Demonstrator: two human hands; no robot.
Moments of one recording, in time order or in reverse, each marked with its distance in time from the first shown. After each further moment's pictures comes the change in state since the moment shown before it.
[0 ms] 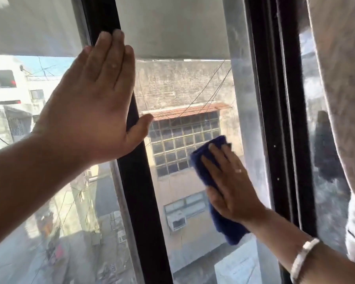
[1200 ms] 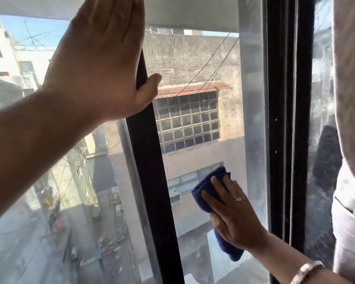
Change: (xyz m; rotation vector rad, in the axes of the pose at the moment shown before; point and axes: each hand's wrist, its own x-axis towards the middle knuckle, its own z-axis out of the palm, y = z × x) left_hand 0.000 0.004 -0.001 -0.110 -0.007 -0.045; right_hand -0.122 -0.038 0.012 0.008 -0.209 0.011
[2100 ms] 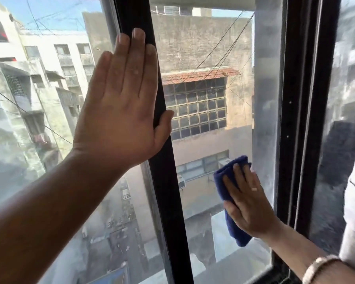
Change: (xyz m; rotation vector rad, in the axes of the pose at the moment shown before) left_hand -0.085 0.057 -0.004 -0.019 -0.096 -0.098; right_hand -0.025 0.013 0.008 -0.036 -0.072 0.091
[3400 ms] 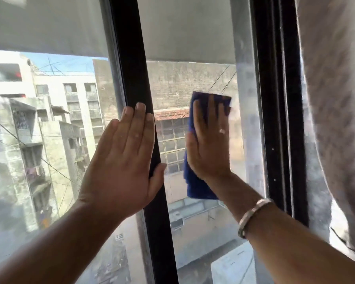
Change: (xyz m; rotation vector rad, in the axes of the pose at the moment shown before) left_hand 0.003 0.000 -0.001 0.020 0.011 0.030; right_hand 0.231 -0.044 -0.095 0.042 0.450 0.234
